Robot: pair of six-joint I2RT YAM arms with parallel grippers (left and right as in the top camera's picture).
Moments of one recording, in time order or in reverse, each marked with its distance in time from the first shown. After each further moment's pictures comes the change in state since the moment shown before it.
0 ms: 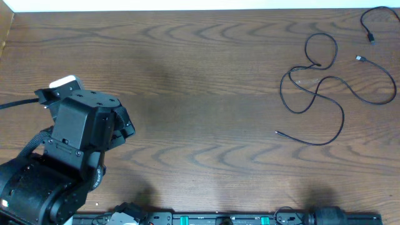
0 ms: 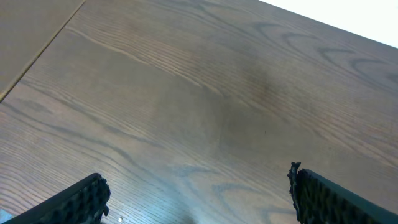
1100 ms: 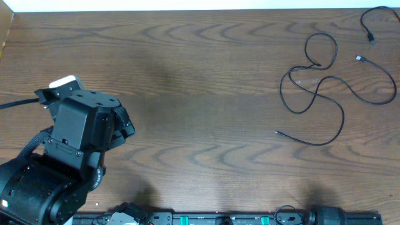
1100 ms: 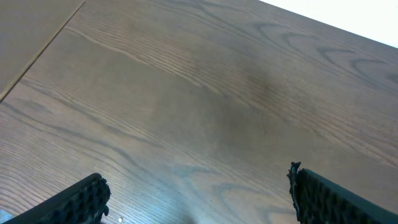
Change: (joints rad) left arm 0.000 0.000 0.000 0.000 0.000 0.000; right arm -0.125 0.117 -0.029 -0.137 -0.037 0.034
